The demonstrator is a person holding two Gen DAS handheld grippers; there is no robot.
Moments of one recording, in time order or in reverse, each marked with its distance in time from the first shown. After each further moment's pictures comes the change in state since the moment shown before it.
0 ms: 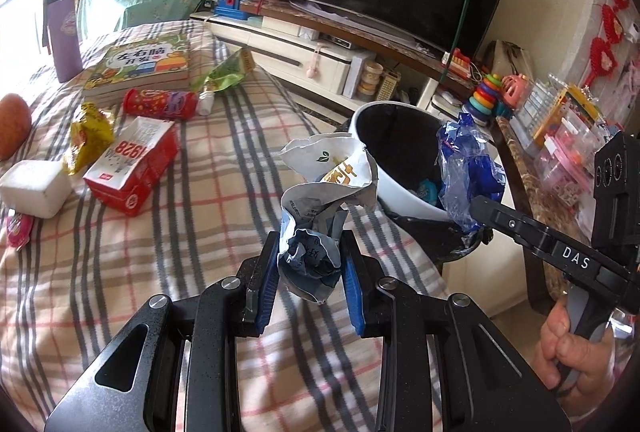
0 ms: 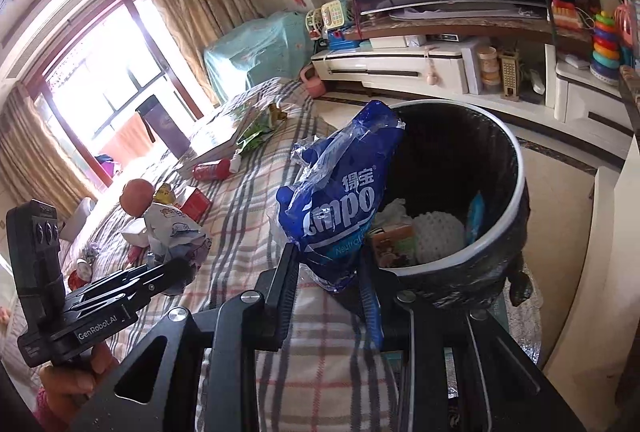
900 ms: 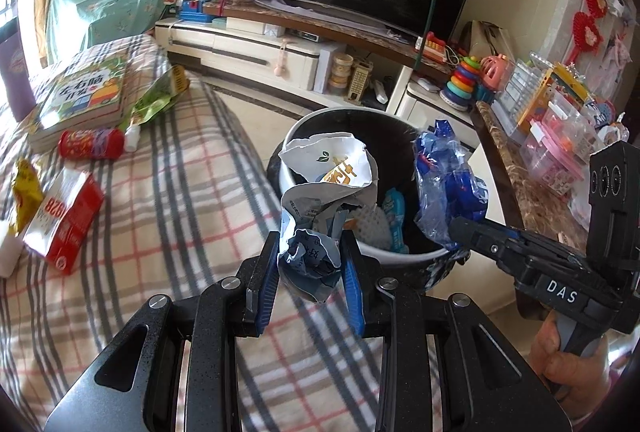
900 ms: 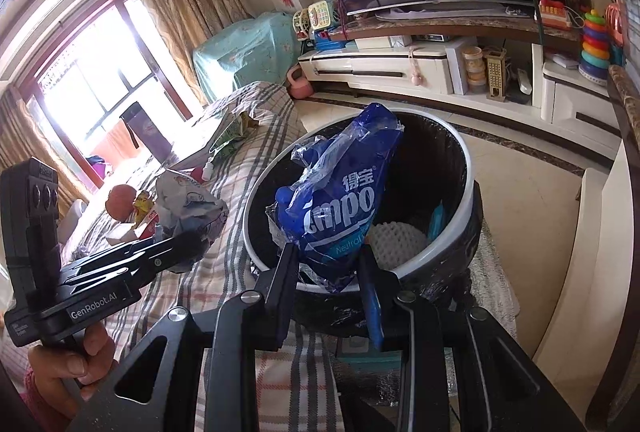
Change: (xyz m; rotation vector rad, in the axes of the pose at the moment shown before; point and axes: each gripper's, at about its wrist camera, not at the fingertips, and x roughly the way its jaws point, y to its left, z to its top) left arm 0.036 -0.057 0.036 0.090 0.028 -0.049; right arm -0.008 -0.034 0.012 0.002 0.006 -0.032
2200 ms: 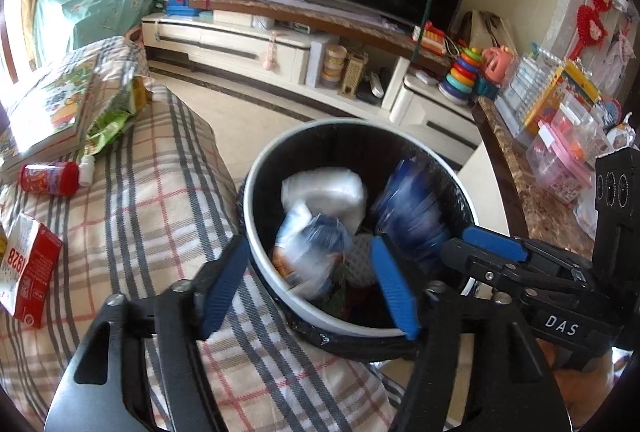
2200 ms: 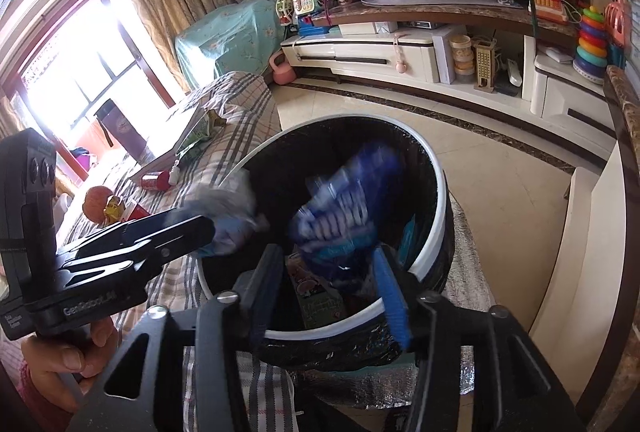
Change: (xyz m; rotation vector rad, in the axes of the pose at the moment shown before) left arm 0.043 -0.015 0.036 0.013 0.034 -0.011; right arm 0.019 -0.025 0.027 0.007 0.067 -0.052
